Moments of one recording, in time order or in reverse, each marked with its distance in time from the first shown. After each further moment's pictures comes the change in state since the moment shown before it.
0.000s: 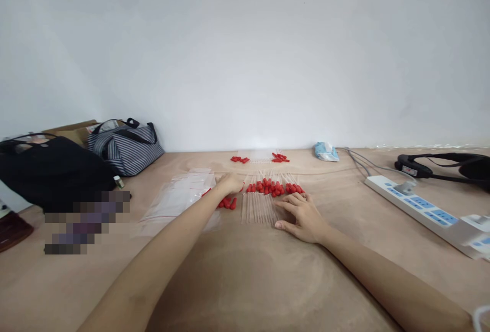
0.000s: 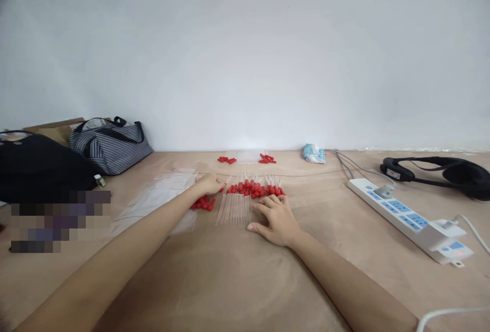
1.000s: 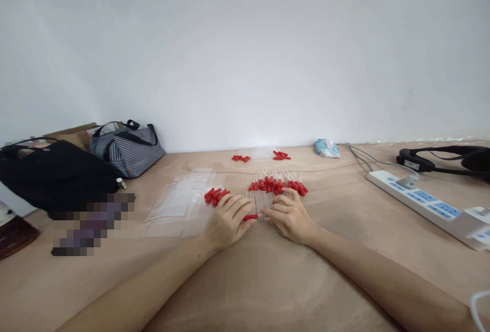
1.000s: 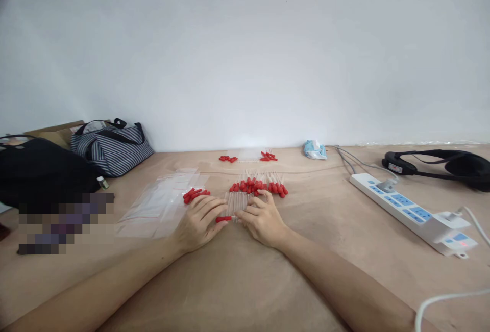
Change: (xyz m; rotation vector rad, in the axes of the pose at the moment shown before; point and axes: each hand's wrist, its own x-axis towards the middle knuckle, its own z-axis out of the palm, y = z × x) left_hand -0.099 -0.033 0.035 -0.034 0.756 0.963; right_hand 0.017 -0.030 0.018 -0.028 0.278 -0.256
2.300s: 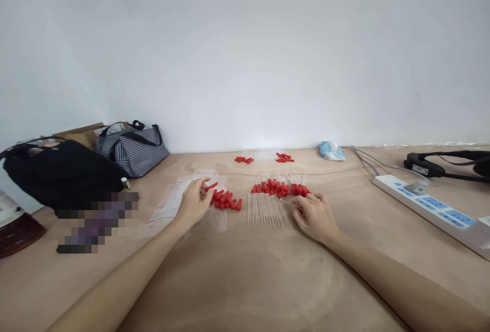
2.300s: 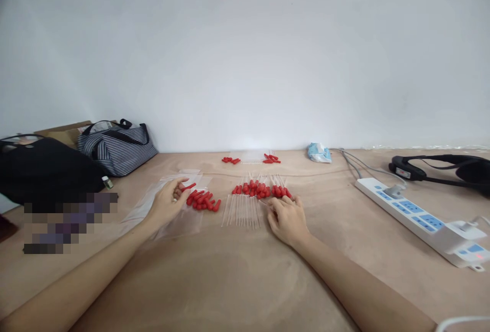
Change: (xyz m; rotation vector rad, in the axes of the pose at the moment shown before) left_hand -0.022 -0.075 -0.017 -0.184 0.021 -0.834; right_hand -0.025 0.026 -0.011 -0.158 -0.061 0.406
